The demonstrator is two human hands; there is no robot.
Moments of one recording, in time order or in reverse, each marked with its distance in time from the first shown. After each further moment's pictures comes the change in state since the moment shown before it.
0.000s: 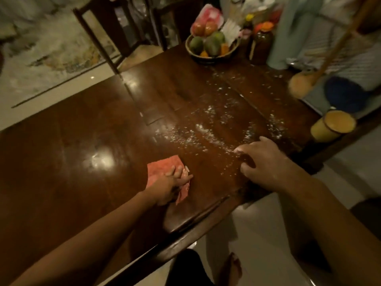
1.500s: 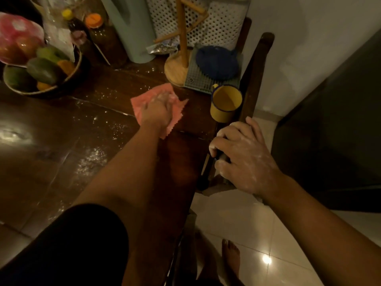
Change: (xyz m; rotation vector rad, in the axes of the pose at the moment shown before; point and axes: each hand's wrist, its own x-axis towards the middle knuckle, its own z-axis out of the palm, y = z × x) left_hand 0.361 0.206 -0.173 -0.073 0.351 0.181; right_hand -0.012 0.141 0.004 0.065 0.537 0.285
